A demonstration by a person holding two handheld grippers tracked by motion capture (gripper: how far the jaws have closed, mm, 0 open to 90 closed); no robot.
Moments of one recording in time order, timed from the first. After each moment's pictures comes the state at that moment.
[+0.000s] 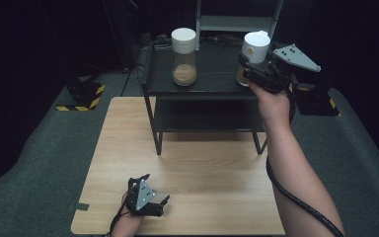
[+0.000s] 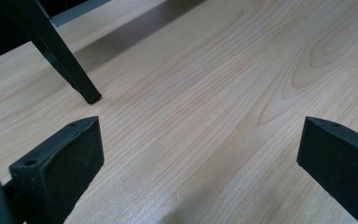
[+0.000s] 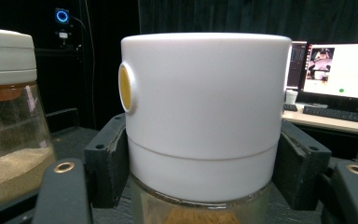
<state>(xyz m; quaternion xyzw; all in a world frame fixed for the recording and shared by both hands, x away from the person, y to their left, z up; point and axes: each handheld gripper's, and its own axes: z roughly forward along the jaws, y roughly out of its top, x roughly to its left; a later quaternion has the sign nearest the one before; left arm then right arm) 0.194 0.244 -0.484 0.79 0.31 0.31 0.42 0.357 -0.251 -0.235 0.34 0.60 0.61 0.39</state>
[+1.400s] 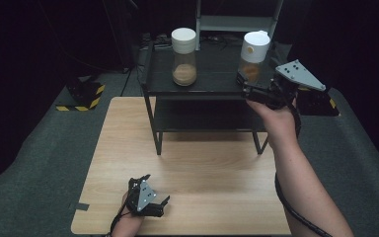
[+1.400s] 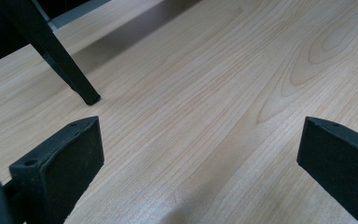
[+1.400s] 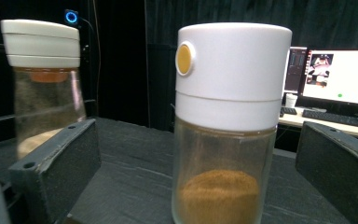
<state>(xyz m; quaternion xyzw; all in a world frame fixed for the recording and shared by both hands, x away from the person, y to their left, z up) 0.193 0.241 -0.484 0.80 0.30 0.32 0.42 0.315 -0.254 -0.250 0.33 0.59 0.62 0.40</state>
